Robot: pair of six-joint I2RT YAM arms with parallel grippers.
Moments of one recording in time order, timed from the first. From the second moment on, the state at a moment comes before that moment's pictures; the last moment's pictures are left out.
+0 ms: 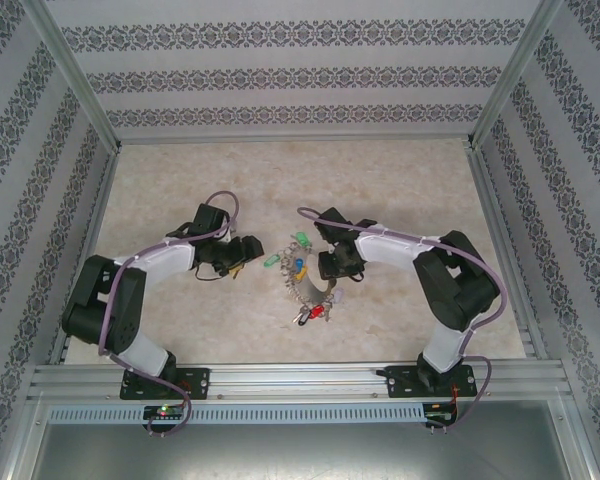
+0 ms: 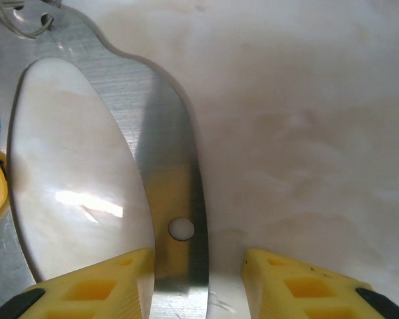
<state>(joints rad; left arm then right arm) -0.28 1.59 0.82 -0.28 0.43 -0.70 0.60 1.76 1.03 -0.62 -0.02 0.44</state>
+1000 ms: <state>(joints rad) -0.28 1.47 0.78 -0.30 0.46 -0.65 0.51 1.52 0.91 -0.60 -0.33 -0.66</state>
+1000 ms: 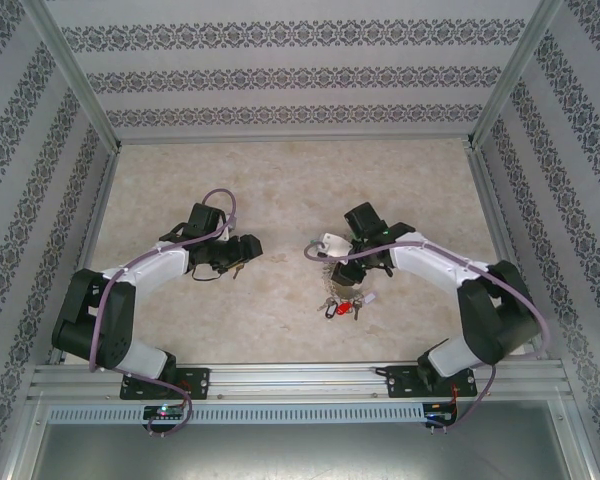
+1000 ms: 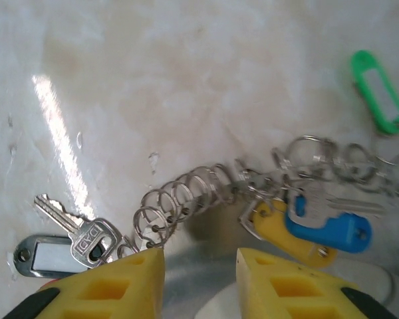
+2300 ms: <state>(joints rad) -0.28 1.46 0.76 -0.30 0.46 -0.63 0.49 1.76 1.03 -0.53 -0.29 -1.09</state>
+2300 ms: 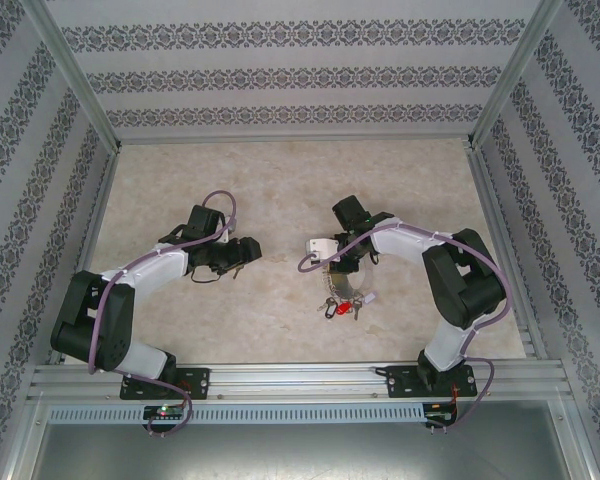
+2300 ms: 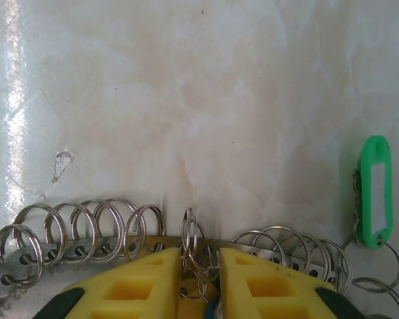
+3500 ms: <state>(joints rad) -0.29 1.46 0.73 -0.21 0.53 -0.60 0.46 1.72 1.07 -0.55 -0.38 -0.97</state>
